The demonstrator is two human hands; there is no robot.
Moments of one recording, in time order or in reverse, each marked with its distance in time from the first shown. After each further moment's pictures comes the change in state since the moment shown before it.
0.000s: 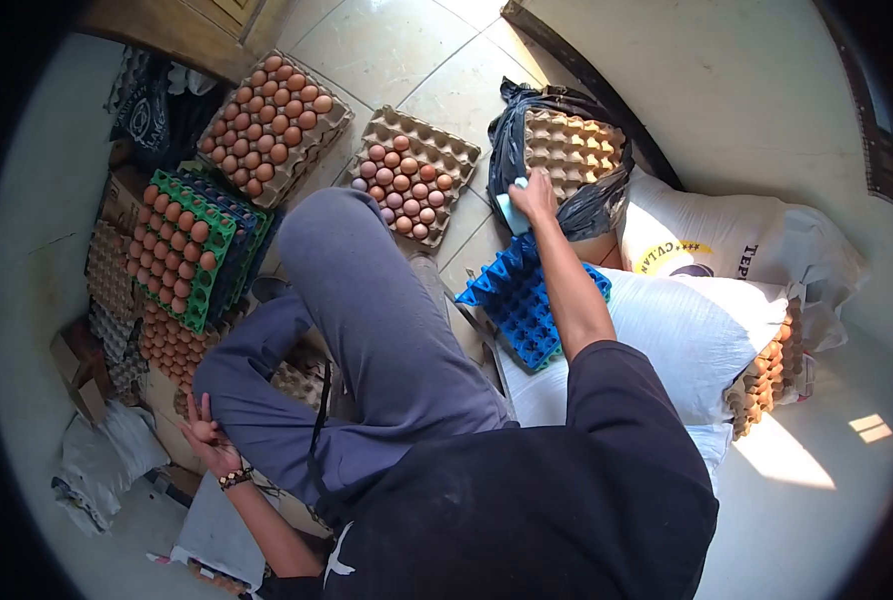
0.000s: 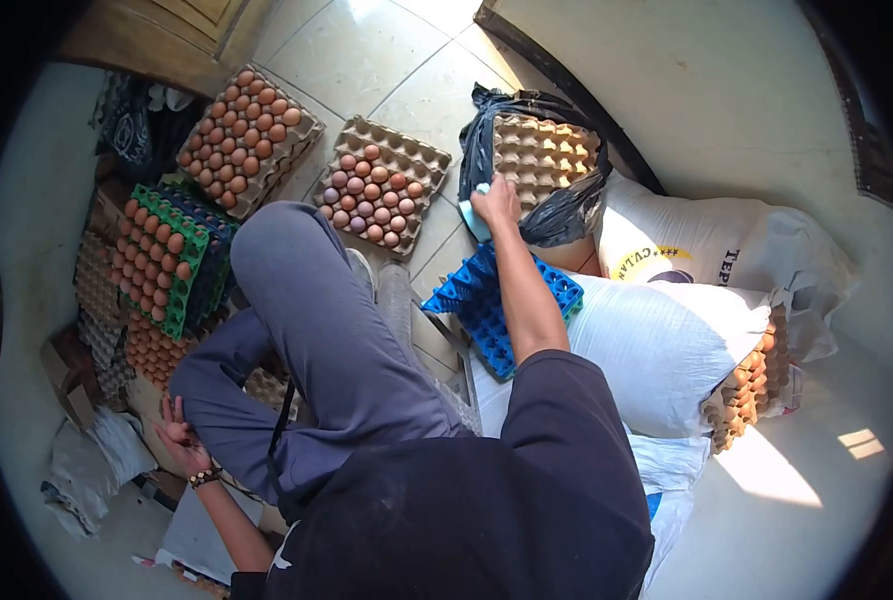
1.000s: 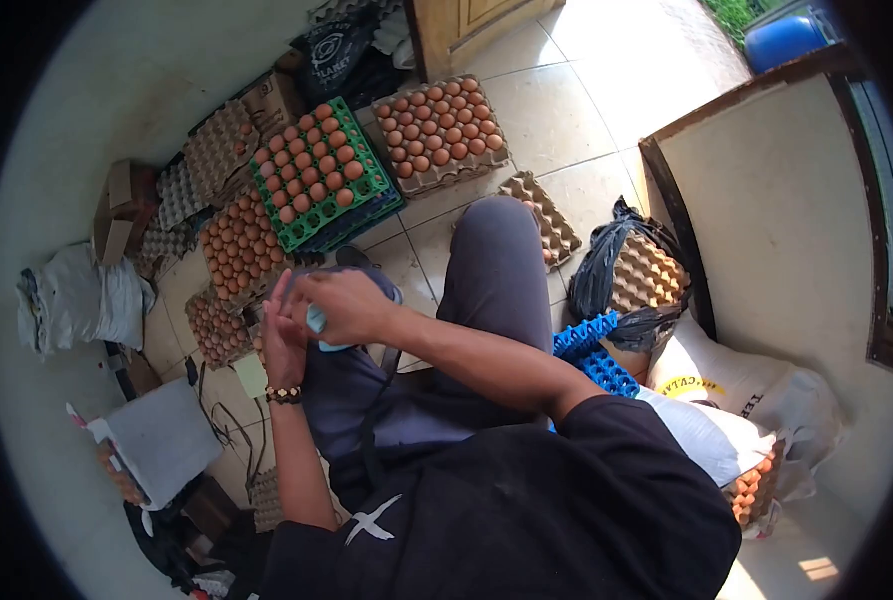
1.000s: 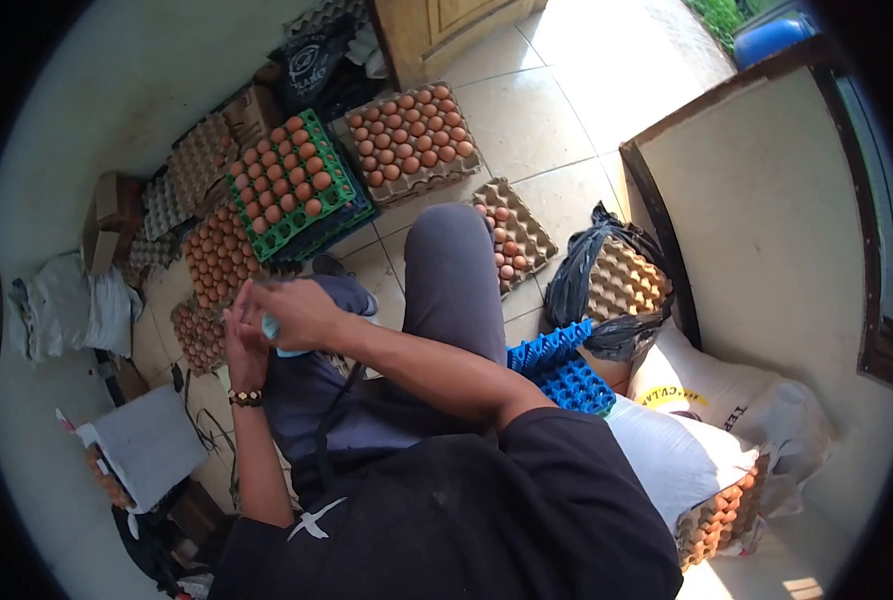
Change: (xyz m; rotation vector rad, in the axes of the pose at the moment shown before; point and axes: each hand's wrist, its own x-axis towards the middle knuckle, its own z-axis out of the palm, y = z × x) left_hand -0.038 -0.013 0.075 0.090 -0.235 0.232; right_hand -0.411 -0.330 -0.019 0.334 -0.717 -1.564
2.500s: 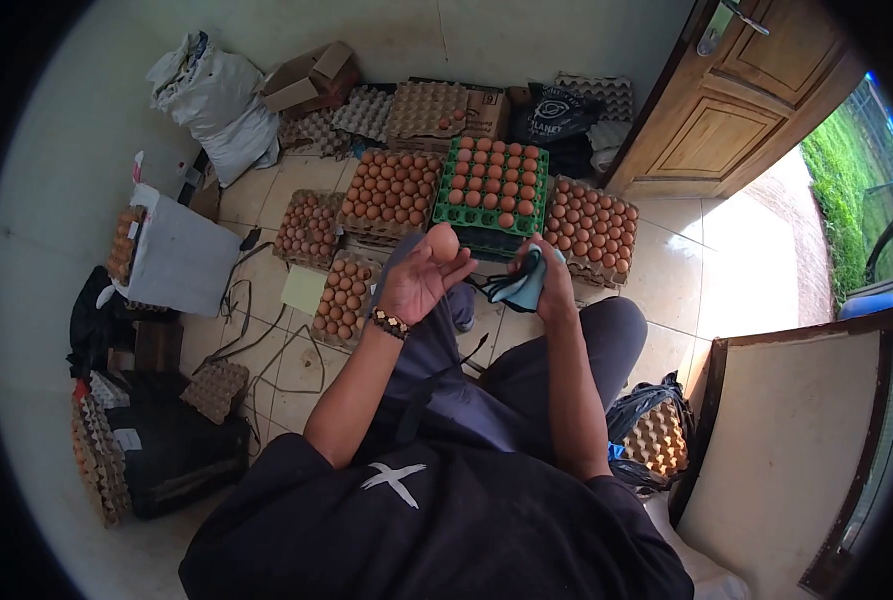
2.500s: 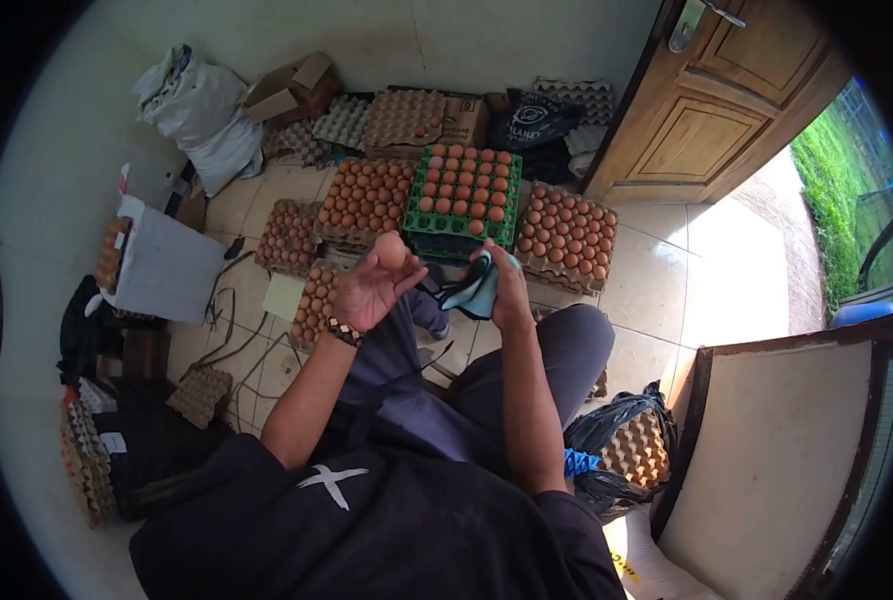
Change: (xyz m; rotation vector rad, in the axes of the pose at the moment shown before) left_hand -0.045 0.005 0.029 -0.807 -0.234 0.258; right_hand -0.011 0.041 -0.049 1.281 0.038 0.373
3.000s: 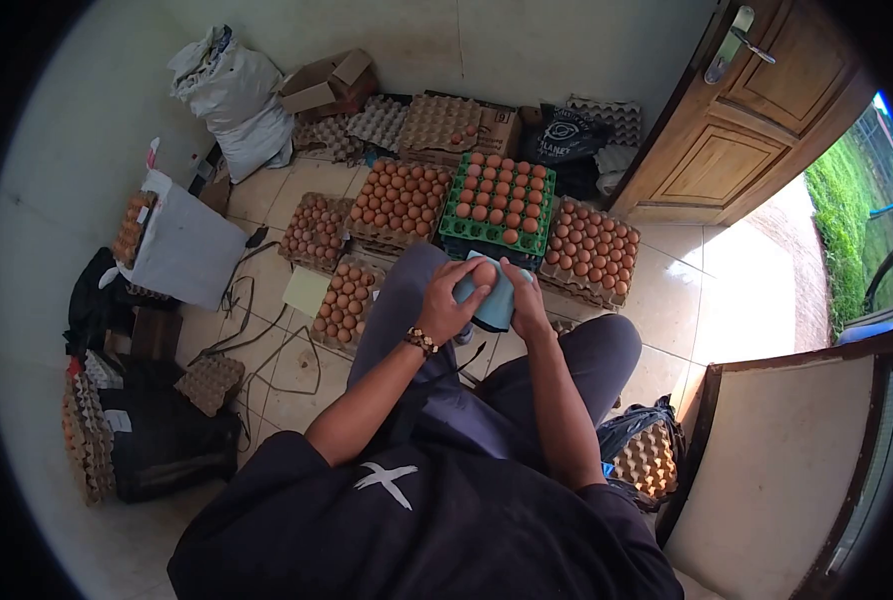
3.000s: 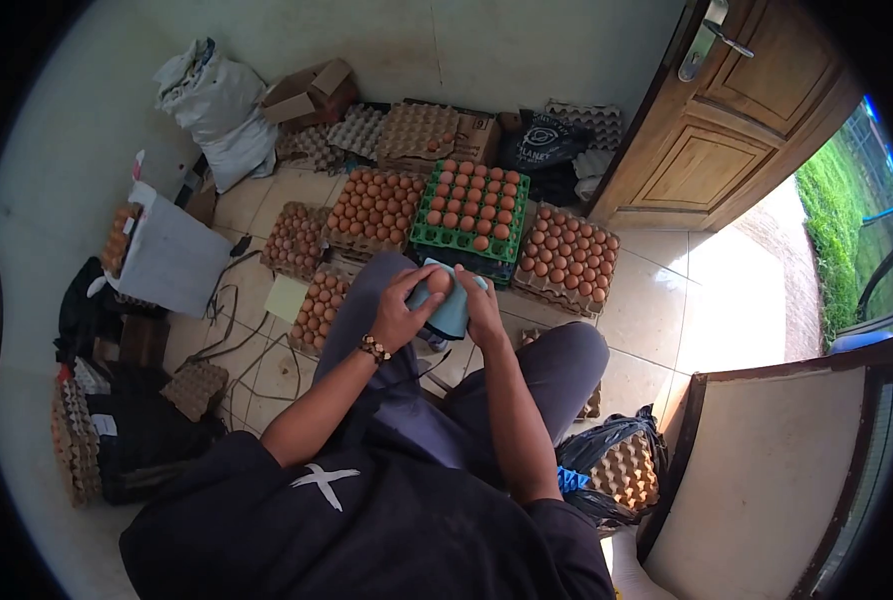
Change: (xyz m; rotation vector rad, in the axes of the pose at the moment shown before) left_hand -0.002 -0.047 0.013 1.739 0.243 0.493; right_hand 0.004 0.039 0.016 -0.175 0.111 0.038
